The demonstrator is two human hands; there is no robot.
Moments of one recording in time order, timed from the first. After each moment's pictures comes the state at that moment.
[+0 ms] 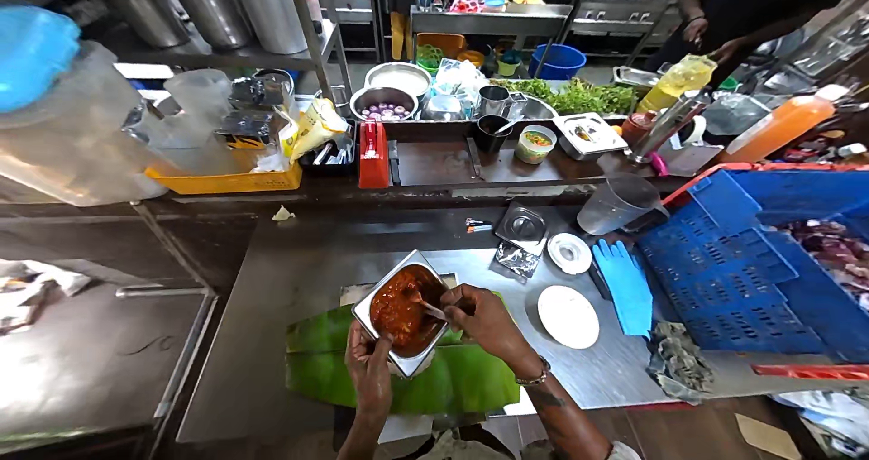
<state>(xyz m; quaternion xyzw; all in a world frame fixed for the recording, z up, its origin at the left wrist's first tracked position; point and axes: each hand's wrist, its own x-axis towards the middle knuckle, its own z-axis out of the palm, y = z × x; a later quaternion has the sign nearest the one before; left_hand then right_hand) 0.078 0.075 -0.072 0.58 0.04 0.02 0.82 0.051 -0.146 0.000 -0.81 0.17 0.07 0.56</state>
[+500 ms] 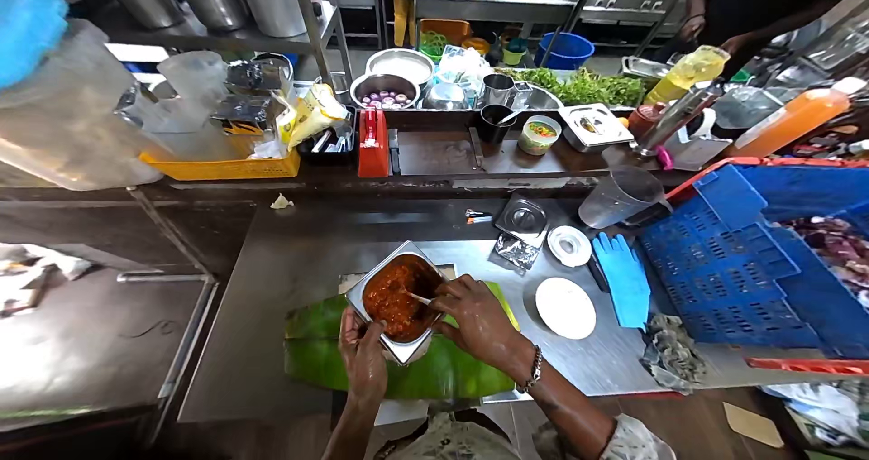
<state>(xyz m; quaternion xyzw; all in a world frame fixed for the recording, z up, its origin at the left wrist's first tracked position) 0.084 0.076 -0.060 0.55 0.10 -0.01 0.83 0.046 -0.137 0.007 -0.99 -0.08 0.00 0.13</state>
